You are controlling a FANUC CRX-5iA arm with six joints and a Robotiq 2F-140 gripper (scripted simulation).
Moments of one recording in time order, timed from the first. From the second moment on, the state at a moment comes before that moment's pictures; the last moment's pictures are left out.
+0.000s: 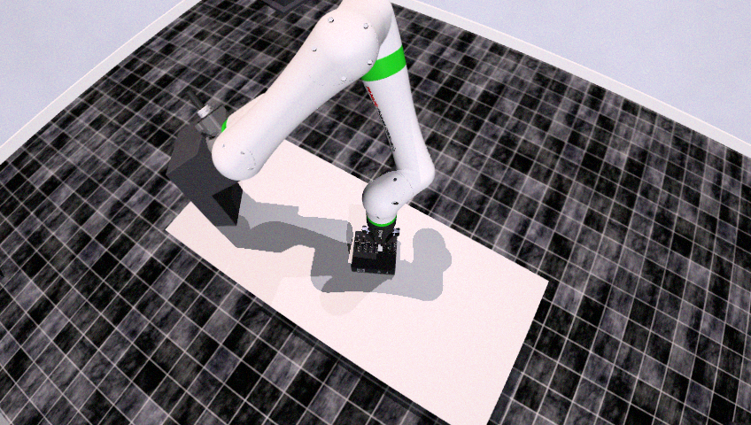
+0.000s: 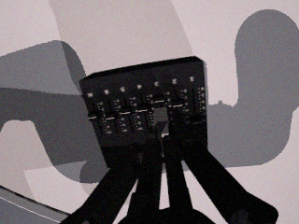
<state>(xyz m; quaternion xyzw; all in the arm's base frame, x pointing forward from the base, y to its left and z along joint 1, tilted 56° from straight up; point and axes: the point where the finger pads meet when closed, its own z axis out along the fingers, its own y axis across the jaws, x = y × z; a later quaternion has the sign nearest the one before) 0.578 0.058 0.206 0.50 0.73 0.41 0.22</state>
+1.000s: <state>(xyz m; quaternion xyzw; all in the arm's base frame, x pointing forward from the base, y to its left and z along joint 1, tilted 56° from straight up) 0.548 0.043 0.228 0.50 0.73 0.41 0.22</state>
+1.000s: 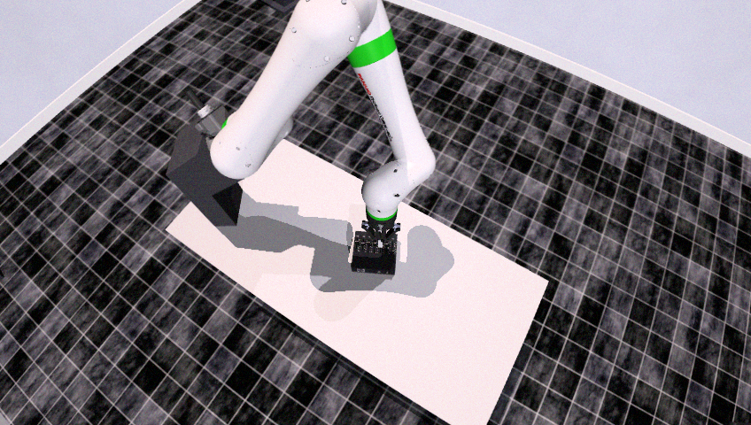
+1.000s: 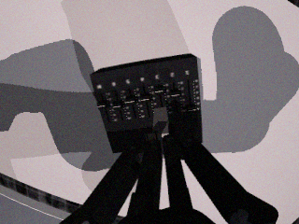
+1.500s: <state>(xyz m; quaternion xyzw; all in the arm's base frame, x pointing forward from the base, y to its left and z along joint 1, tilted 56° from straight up) 0.545 0.041 0.231 0.50 0.73 0.41 0.22</state>
